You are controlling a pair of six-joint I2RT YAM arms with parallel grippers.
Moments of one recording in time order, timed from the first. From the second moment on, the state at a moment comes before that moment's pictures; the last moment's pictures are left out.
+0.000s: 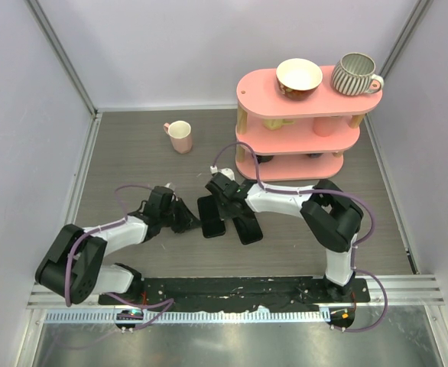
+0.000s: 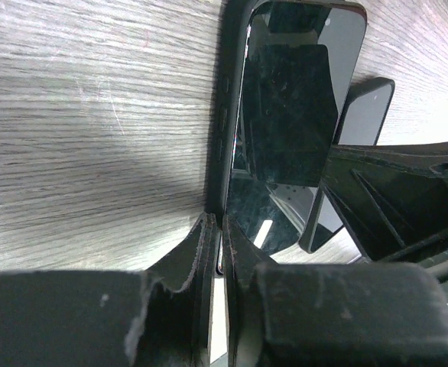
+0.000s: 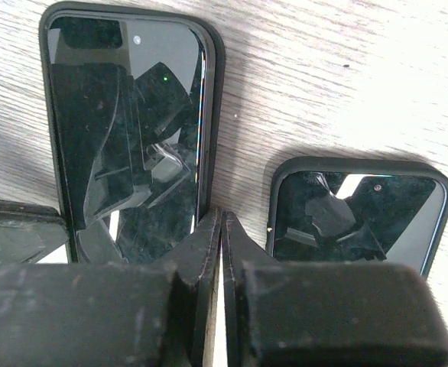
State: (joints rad) left arm -0.44 1.32 0.40 0.09 0.31 -0.98; right arm 0.94 1.88 1.22 -0.42 0.18 0.60
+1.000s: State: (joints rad) left arm -0.31 1.30 0.51 -0.11 0.30 -0.88; right arm 0.79 1.73 1.14 -0.26 -0.16 0.55
